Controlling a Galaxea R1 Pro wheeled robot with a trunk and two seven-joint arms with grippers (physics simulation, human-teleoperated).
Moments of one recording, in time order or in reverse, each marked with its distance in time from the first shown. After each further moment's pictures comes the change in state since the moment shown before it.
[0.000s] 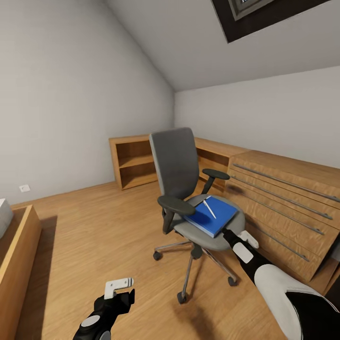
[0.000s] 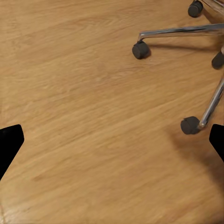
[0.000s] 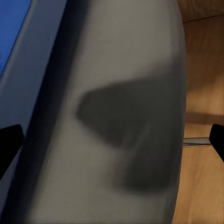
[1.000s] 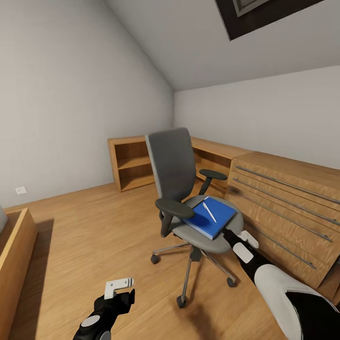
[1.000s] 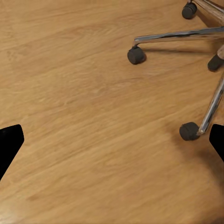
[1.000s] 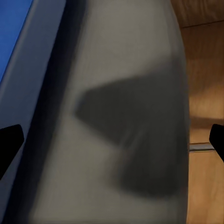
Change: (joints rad) left arm 0.000 0.000 -0.001 0.000 0.000 0.000 0.000; right arm 0.000 0.000 0.001 0.000 0.000 0.000 0.000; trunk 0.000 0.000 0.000
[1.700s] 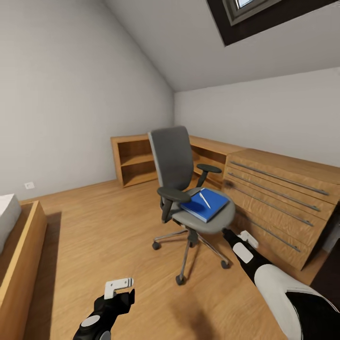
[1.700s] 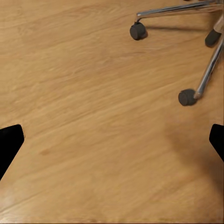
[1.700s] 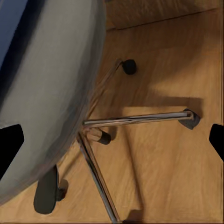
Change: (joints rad) left arm 0.000 0.000 0.001 0.000 0.000 0.001 0.000; right arm 0.000 0.000 0.001 0.001 0.001 -0.002 0.000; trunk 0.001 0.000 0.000
